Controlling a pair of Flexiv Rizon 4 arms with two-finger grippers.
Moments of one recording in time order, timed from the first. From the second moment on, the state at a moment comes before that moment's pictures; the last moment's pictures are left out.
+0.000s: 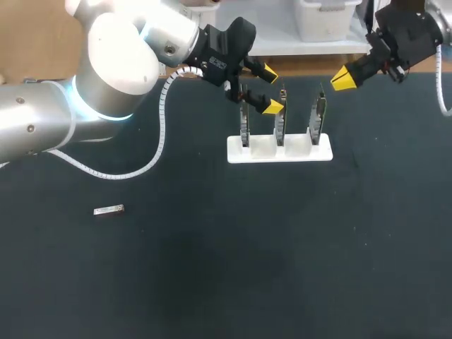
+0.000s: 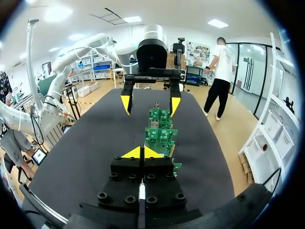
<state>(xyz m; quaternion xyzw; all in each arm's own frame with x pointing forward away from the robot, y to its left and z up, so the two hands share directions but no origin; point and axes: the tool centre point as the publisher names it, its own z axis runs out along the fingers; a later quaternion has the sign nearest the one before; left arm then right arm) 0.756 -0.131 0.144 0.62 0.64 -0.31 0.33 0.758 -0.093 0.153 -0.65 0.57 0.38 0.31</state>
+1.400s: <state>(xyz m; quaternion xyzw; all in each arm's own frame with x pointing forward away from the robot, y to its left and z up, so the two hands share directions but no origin) 0.756 -0.131 0.144 0.62 0.64 -0.31 0.33 0.756 -0.094 0.154 -0.65 0.58 0.37 0.31</state>
